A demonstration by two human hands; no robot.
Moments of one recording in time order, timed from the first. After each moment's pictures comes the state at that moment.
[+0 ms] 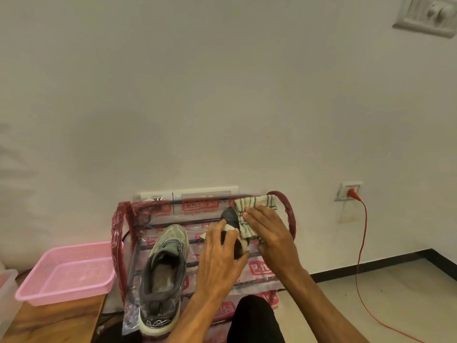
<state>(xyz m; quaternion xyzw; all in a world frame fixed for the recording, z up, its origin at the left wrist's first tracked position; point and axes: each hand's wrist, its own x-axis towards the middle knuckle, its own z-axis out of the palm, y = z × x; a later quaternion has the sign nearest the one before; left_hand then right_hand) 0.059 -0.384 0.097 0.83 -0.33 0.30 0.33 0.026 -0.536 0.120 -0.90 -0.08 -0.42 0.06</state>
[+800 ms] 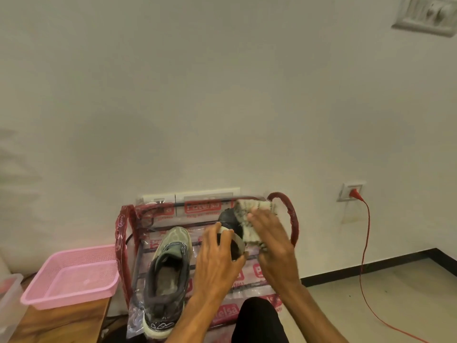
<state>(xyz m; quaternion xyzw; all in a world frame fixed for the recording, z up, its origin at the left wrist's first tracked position) 0.062 -0.374 0.100 0.86 -0.29 0.28 0.31 0.011 -0.507 0.114 -0.87 -0.05 -0.46 0.17</state>
